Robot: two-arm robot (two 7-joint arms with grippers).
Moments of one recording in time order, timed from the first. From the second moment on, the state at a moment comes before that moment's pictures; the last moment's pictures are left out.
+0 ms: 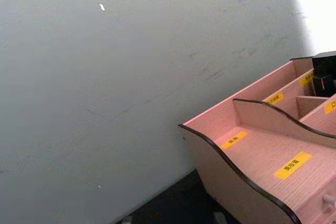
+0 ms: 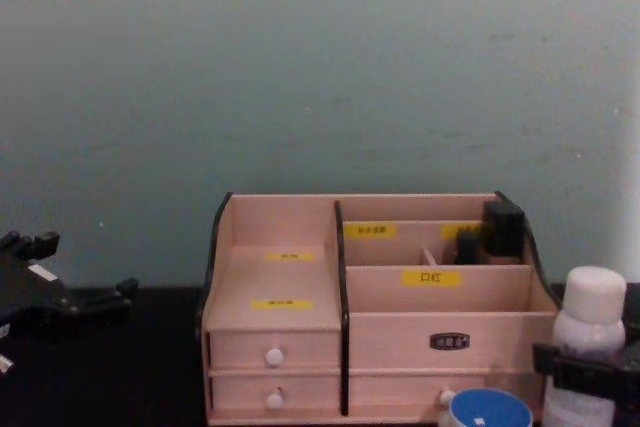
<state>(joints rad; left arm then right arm) -0.20 0.60 0.45 -1.41 -0.25 -0.12 0.03 0.08 0.51 -0.33 -1.56 0.42 0.12 0.29</state>
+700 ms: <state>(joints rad) -0.20 0.60 0.45 -1.41 -0.25 -0.12 0.03 0.08 0.51 -0.33 -1.56 0.43 0.12 0.29</state>
